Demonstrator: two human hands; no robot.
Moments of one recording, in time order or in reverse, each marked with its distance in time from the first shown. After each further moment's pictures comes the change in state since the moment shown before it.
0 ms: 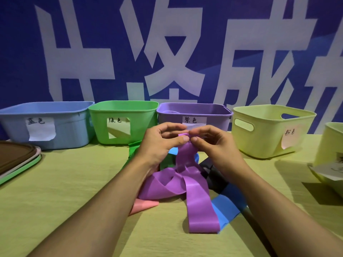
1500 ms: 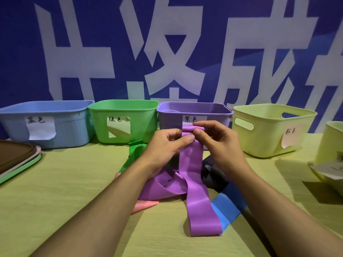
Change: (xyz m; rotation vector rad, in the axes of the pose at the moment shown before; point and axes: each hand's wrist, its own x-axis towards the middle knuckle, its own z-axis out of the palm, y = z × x) left_hand -0.005 -0.008 0.010 -0.053 -0.144 -0.061; right_hand -0.003 -0.010 0.004 -0.006 0.113 -0.087
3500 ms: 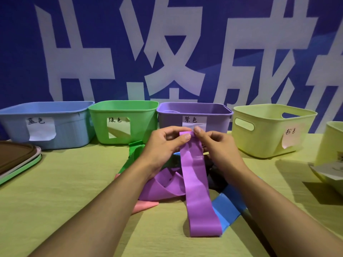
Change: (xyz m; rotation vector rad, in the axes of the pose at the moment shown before) left_hand 0.004 -0.003 -0.002 -0.030 0.076 0.023; right_hand -0.003 -0.002 0.005 -0.034 0.043 0.330
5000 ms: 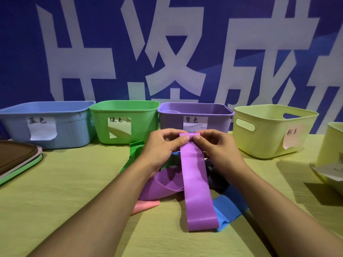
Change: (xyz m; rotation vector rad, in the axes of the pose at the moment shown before) left_hand 0.008 -0.010 -0.009 0.059 0.074 -0.026; right_hand 0.012 0.015 -0.003 -0.051 -0.018 -0.082
